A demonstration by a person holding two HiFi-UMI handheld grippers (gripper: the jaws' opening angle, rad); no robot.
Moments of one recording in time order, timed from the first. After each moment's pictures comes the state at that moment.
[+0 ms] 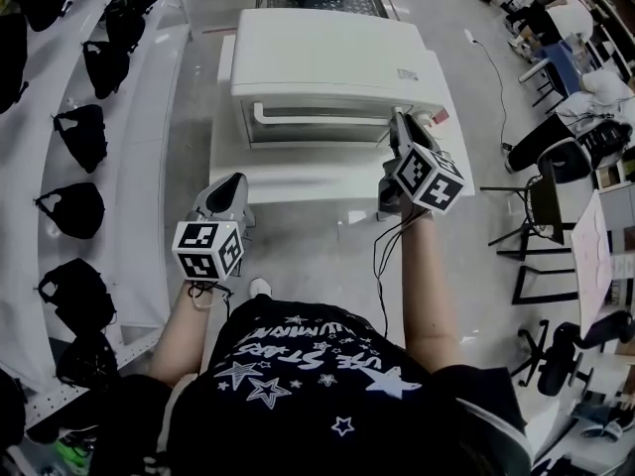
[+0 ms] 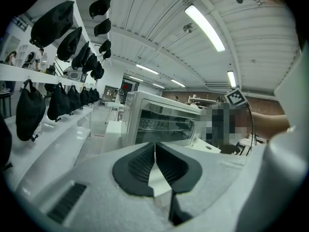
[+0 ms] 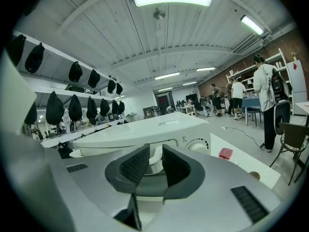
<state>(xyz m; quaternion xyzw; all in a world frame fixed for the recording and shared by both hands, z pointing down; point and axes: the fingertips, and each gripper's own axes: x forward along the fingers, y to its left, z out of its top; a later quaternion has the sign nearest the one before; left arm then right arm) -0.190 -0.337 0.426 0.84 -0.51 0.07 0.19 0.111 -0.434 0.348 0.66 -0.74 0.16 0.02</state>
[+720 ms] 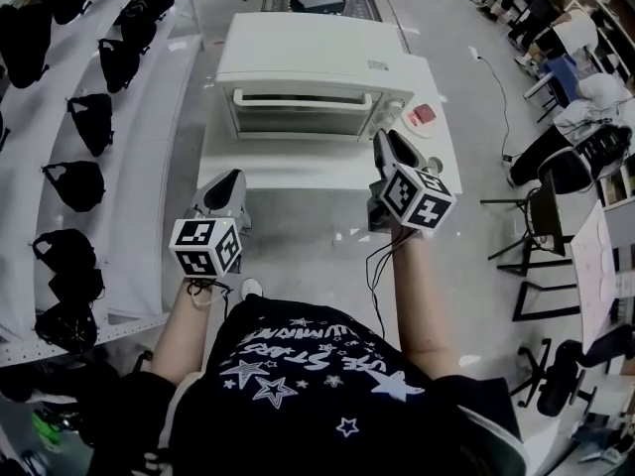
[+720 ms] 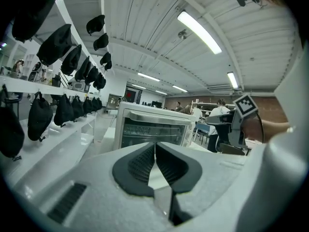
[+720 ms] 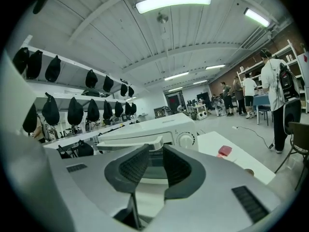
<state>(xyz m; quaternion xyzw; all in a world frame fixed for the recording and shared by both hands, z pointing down) -0.146 -0.273 0.390 0.82 -0.55 0.03 0.15 0.123 -0.347 0.334 0.60 -0.79 0.15 0.02</state>
